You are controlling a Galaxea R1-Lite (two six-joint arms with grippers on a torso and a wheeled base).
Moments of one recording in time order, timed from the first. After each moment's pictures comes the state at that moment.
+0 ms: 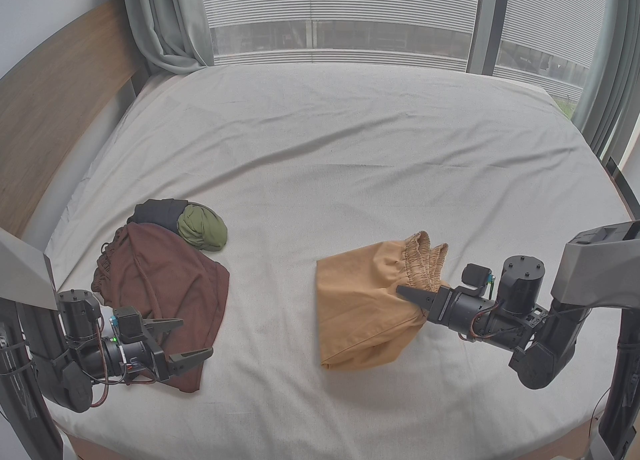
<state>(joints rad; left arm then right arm) 0.05 2.16 -0.12 -1.55 -0.79 0.15 0.42 2.22 -0.47 -1.54 0.37 0.68</state>
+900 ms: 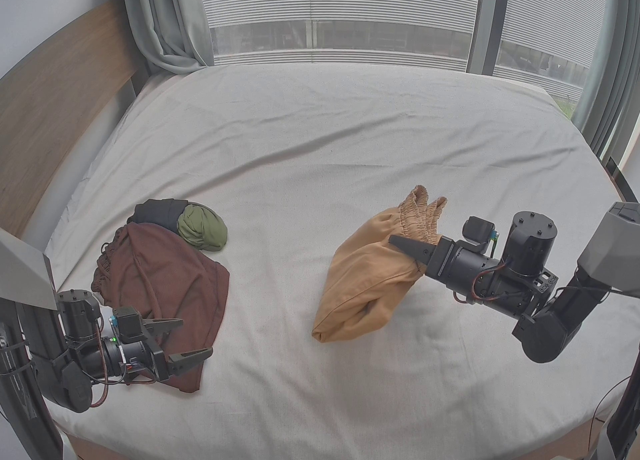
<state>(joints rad) 0.05 2.16 -0.12 -1.55 -0.79 0.15 0.45 2.07 -0.63 -1.39 0.37 0.72</state>
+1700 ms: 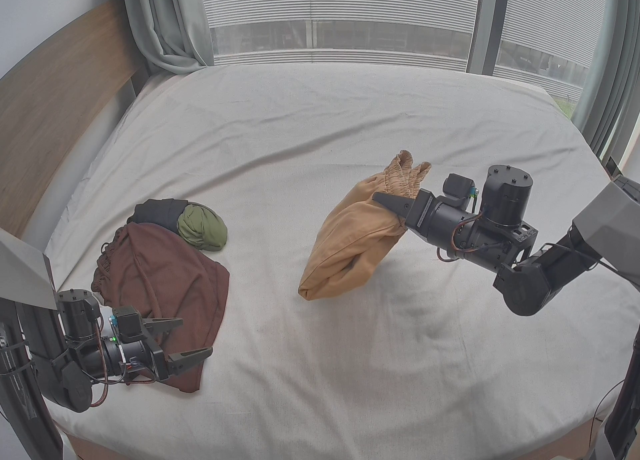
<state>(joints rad) 0.05 2.16 -0.12 -1.55 -0.79 0.15 0.44 2.11 -0.98 -1.10 0.37 0.71</state>
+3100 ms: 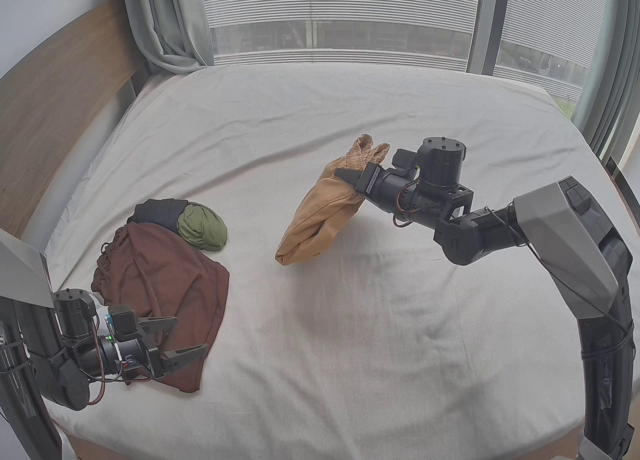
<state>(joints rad) 0.09 2.16 -0.13 -1.55 -0.80 0.15 0.44 2.44 -1.67 -0.71 0.36 0.69</state>
